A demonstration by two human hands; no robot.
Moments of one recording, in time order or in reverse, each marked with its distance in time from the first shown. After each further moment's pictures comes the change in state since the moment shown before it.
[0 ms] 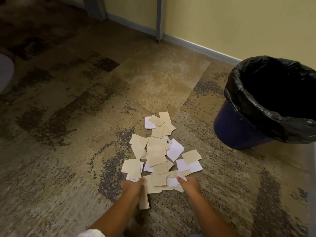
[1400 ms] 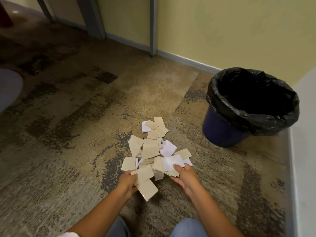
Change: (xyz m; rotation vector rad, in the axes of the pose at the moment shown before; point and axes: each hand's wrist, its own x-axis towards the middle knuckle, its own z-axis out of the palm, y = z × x) left_hand -0.057 0.016 -0.037 -0.093 -0.323 0.124; right_hand -0.085 -0.027 -0.051 0.707 -0.282 -0.077
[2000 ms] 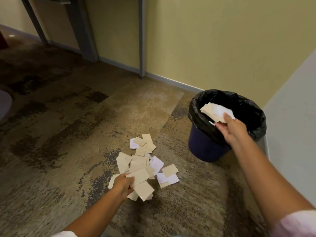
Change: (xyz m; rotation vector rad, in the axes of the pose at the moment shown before) left_hand -0.033 0.044 0.038 -0.038 -0.055 0.064; right_hand -0.041 -0.246 -0.095 0.359 0.233 -0.518
